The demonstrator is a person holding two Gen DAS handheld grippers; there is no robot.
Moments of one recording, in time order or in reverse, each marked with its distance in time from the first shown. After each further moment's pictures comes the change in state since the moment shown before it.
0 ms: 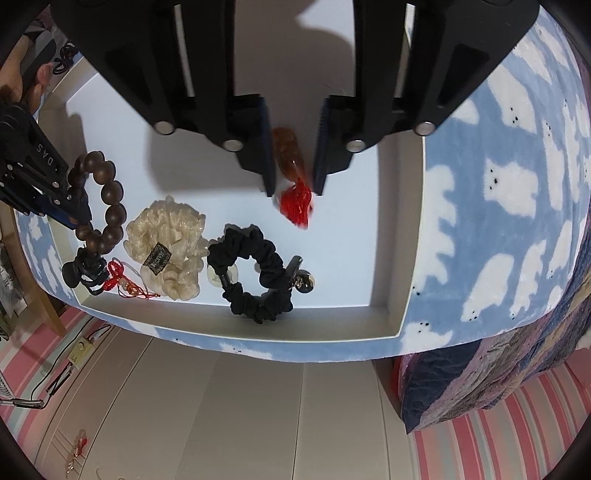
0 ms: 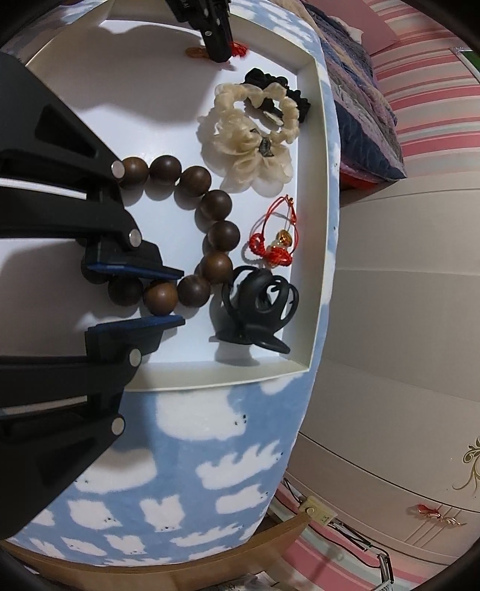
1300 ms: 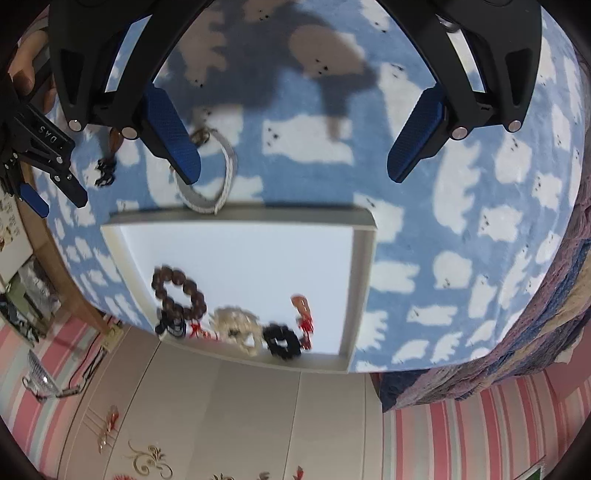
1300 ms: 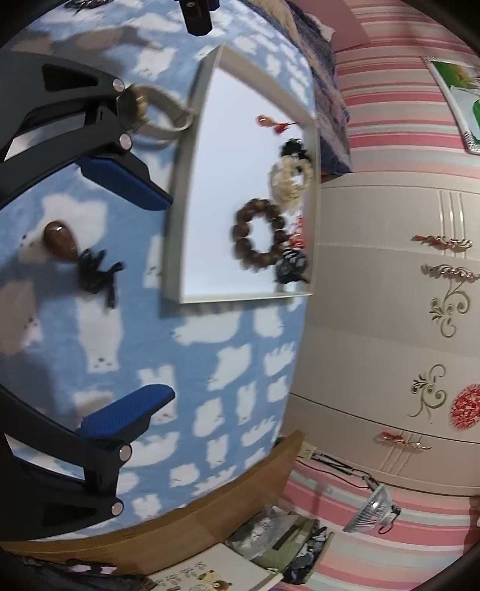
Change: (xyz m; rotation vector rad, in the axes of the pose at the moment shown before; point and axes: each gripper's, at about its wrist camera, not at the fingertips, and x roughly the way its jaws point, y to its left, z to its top) left arm -0.129 -0.013 -0.172 -0.039 -0.149 -0.019; right arm -0.141 -0.016 -0.161 0.058 -0.265 -0.115
